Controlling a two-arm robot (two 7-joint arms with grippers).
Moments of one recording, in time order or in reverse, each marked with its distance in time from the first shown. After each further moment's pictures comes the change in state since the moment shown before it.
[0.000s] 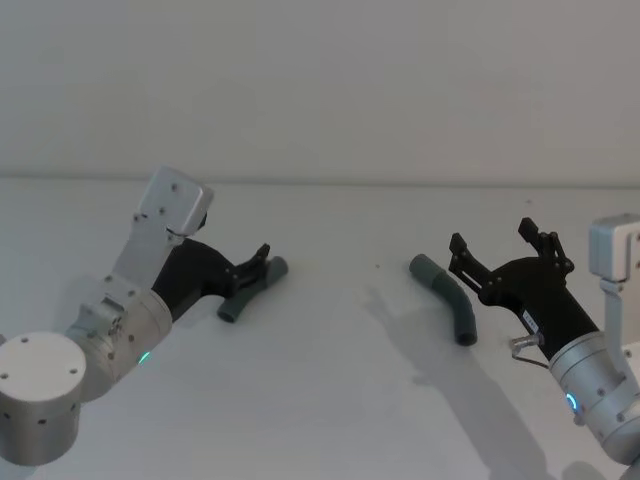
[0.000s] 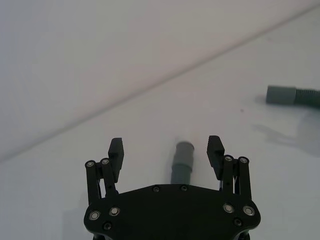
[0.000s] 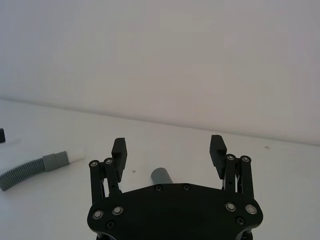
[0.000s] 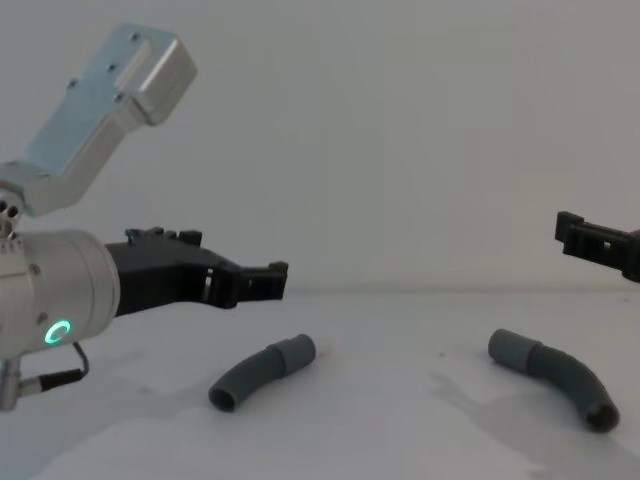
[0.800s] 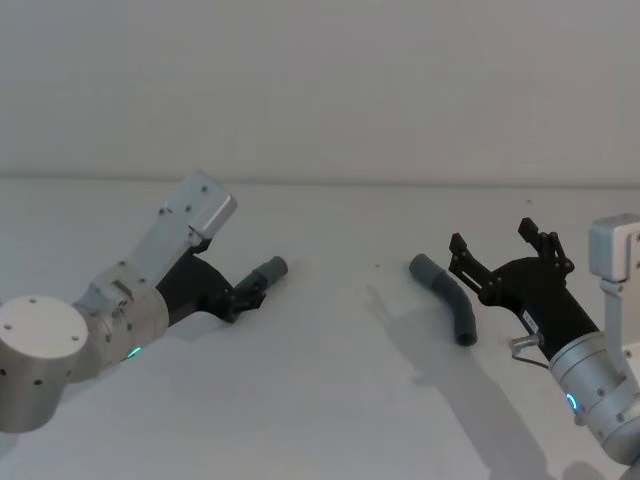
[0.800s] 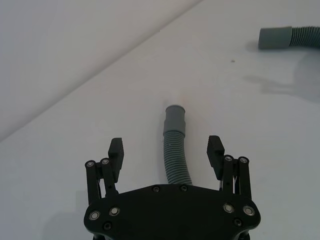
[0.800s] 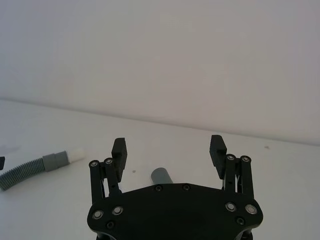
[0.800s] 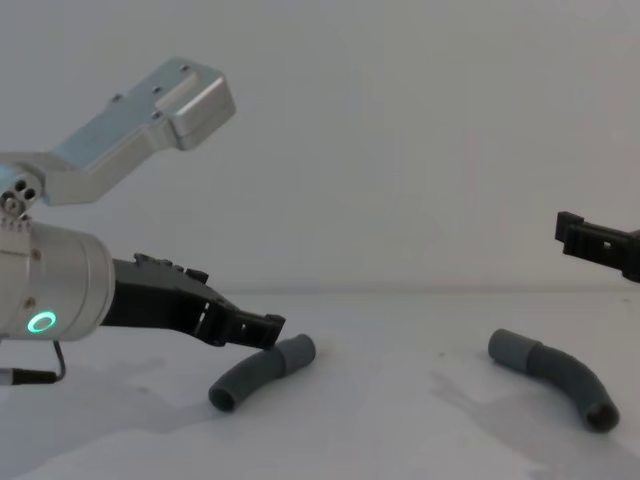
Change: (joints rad) left arm -0.089 0.067 0.055 -0.011 0.026 0.231 -0.114; right arm 0.000 0.000 0.000 0.000 0.000 0.000 0.000
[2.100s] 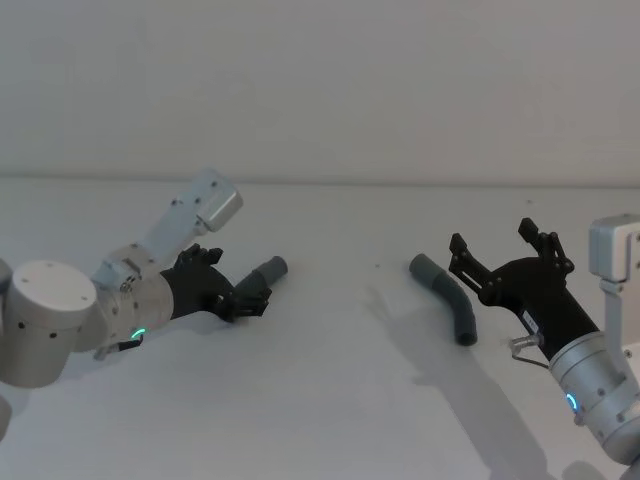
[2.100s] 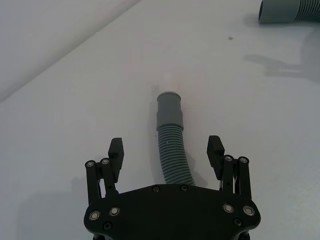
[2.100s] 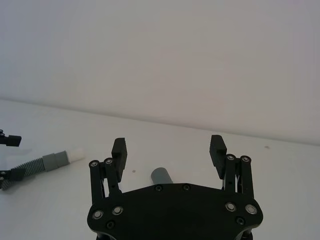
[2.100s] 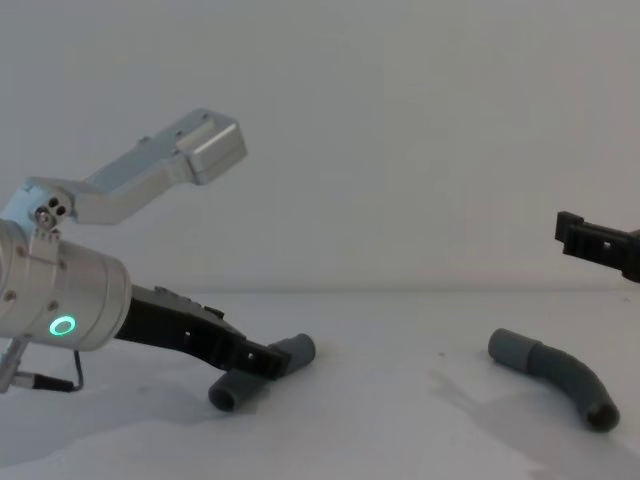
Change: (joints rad) left arm -0.130 -0.038 0.032 0.198 -0.006 0.027 -0.171; right arm 0.000 0.000 0.000 0.000 0.000 0.000 0.000
